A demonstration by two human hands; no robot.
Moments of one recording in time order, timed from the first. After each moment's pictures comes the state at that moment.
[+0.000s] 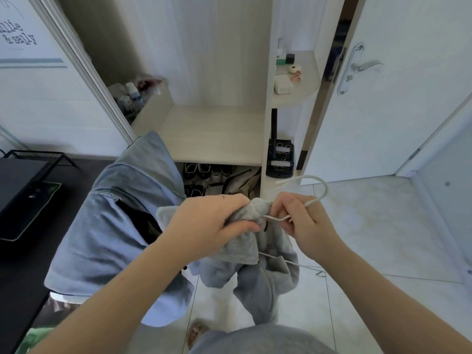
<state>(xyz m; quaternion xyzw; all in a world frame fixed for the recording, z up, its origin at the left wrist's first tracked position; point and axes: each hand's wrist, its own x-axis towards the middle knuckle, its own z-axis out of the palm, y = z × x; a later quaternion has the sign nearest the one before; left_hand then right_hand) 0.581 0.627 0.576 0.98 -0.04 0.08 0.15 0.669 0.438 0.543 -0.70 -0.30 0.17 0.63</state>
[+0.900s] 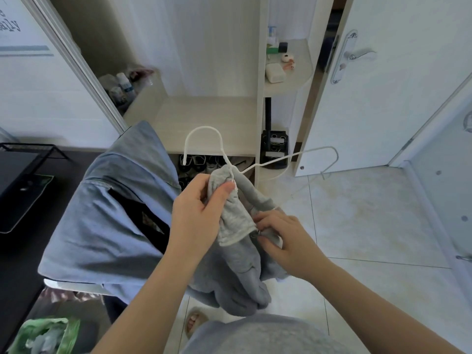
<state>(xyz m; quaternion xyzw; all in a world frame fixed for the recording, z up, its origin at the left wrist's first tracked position) 0.569 0.589 0.549 0.80 0.20 0.25 0.50 0.647 0.406 0.466 -0.80 -0.42 0.08 0.42</state>
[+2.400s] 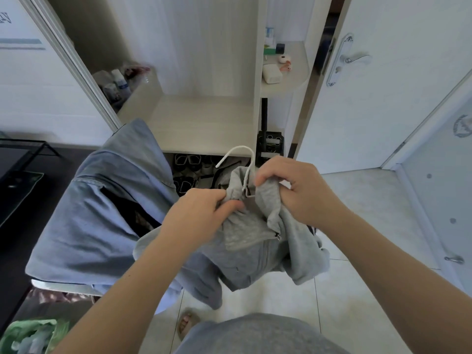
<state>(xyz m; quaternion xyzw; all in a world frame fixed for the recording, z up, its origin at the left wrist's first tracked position) 0.587 0.614 0.535 0.96 0.10 0.05 0.26 0.699 0.421 0.567 -0.74 -0.50 0.00 0.45</state>
